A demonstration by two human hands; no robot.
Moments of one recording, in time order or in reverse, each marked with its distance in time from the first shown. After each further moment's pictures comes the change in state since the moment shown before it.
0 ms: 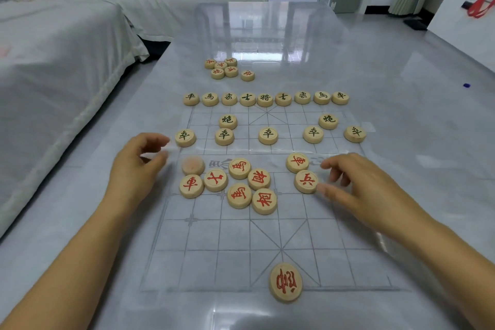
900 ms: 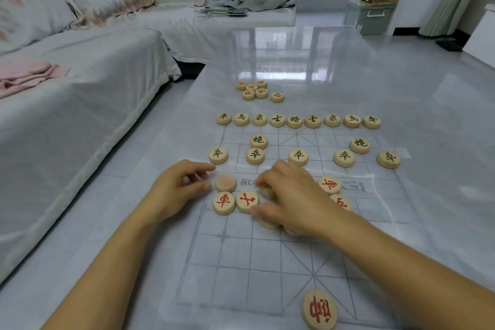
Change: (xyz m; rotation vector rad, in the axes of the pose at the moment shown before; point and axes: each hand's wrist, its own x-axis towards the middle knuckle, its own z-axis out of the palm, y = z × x) left_hand 0.008 -0.011 -0.017 0.137 -0.365 0.129; right_hand 0.057 -0.101 0.042 -0.088 -0.119 -0.331
